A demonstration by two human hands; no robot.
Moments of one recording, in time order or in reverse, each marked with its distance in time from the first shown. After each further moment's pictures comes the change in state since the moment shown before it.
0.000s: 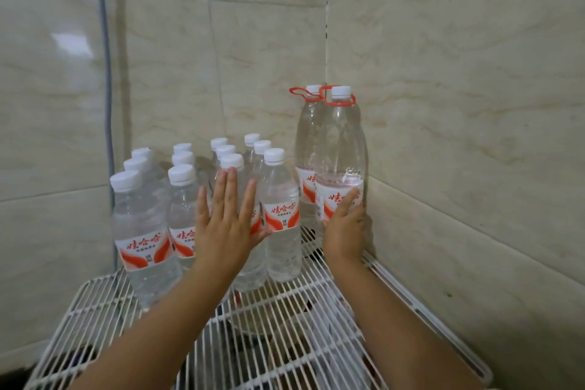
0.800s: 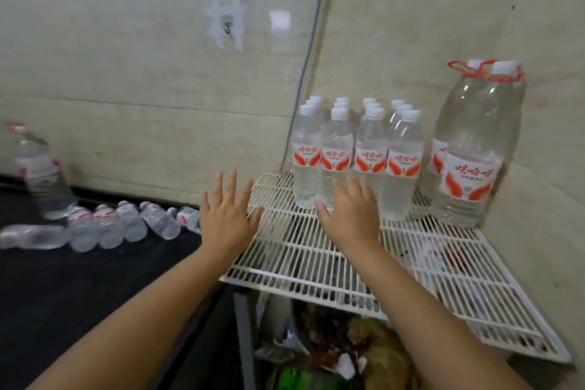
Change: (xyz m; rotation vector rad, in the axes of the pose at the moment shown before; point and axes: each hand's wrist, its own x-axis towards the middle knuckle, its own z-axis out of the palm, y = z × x) left_hand -0.147 -0.061 -0.187 0.043 -0.653 -0.653; right_hand -0.173 -0.037 -0.077 0.256 -0.220 -0.857
